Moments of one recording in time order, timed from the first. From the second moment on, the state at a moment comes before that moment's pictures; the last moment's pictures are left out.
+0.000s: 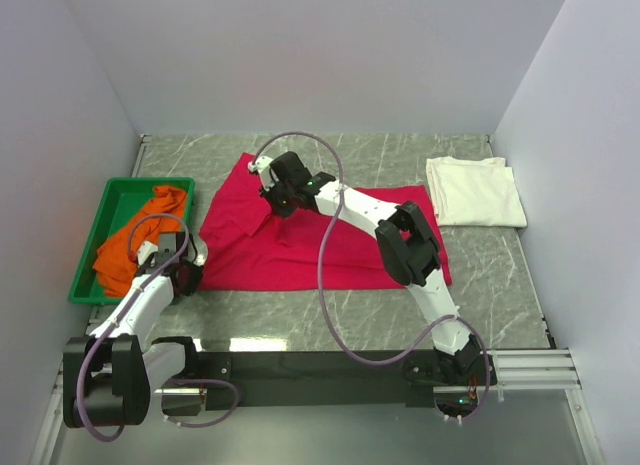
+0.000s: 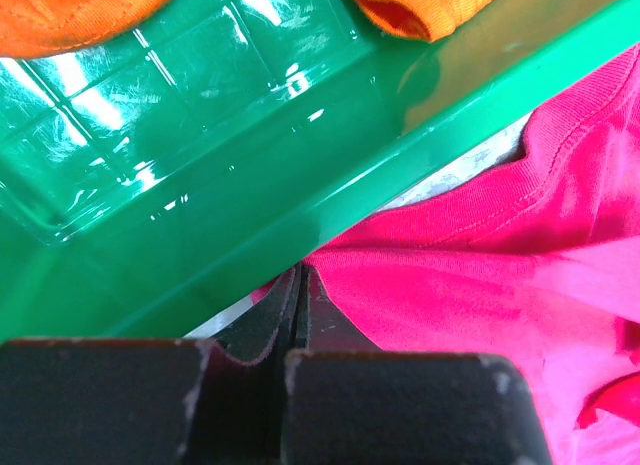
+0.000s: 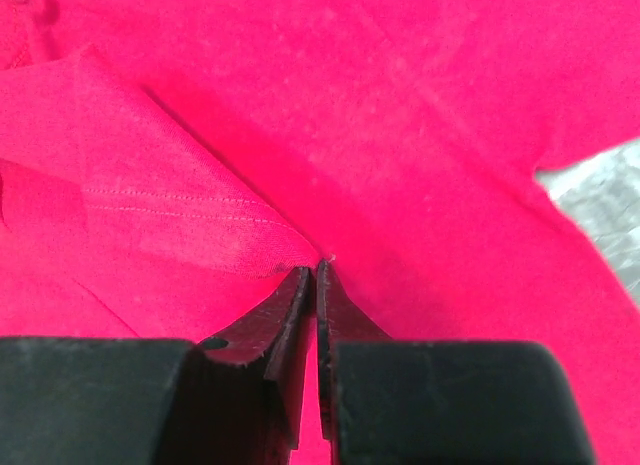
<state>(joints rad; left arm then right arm) 0.04 1.07 0.45 -0.46 -0.22 -1.07 0.77 2.29 1.91 -0.42 -0.14 -0.12</state>
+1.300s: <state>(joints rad) -0.02 0.94 0.60 -0.51 -0.09 -1.06 0.76 1.98 1.54 -0.38 -0.14 0.16</state>
